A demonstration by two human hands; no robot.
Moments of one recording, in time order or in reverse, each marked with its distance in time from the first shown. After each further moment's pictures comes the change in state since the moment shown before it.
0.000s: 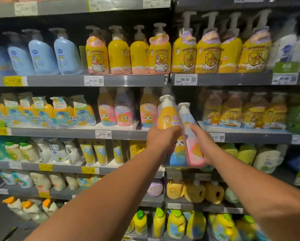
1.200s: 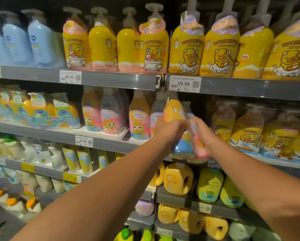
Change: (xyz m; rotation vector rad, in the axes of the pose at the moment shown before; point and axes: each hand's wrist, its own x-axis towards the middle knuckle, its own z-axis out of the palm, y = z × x) left_hand 0.136 0.010 0.085 -0.034 0.016 0.056; right_hand 0.235 -0.010 -0.057 -0.161 -0.030 0.089
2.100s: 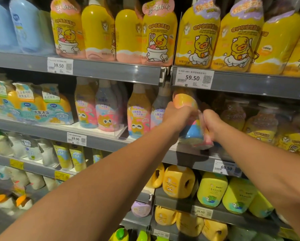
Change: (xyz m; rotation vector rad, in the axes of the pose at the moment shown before) left_hand 0.036 0.019 0.011 0.095 -0.002 0.071; right_hand -0.030 -0.065 0.032 0.083 0.018 0.079
